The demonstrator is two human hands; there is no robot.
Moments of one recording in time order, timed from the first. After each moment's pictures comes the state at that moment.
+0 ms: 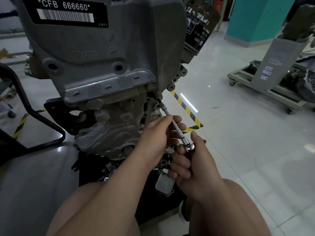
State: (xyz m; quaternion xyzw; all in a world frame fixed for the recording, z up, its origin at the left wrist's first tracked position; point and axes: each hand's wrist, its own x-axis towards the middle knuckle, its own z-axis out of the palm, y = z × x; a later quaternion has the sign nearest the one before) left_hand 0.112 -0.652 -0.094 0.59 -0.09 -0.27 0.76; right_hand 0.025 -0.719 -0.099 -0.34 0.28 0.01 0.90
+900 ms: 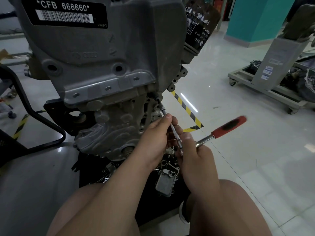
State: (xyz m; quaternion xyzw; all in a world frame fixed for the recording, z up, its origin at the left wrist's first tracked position) left_hand 0.110 -0.652 -0.093 0.59 -0.08 -0.27 0.76; right_hand 0.020 -0.715 -0.103 -0.72 0.27 -0.18 0.61
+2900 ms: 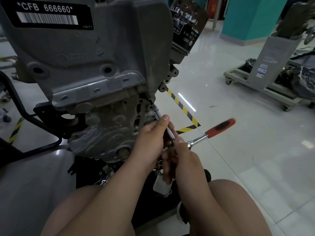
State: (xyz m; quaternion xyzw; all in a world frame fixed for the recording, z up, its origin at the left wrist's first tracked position) left_hand 0.102 -0.656 -0.093 0.63 -0.08 -0.23 0.74; right_hand 0.017 -0.709 -0.111 -0.60 0.24 -0.10 0.76
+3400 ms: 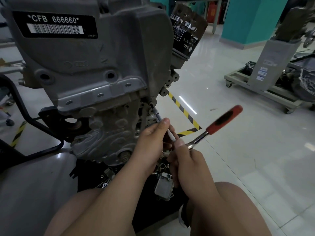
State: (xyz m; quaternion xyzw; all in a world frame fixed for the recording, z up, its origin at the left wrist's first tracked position) left_hand 0.105 -0.654 -0.095 0.63 -0.11 -0.23 0.73; right_hand 0.016 -0.723 -0.114 -0.72 0.21 -0.12 0.65
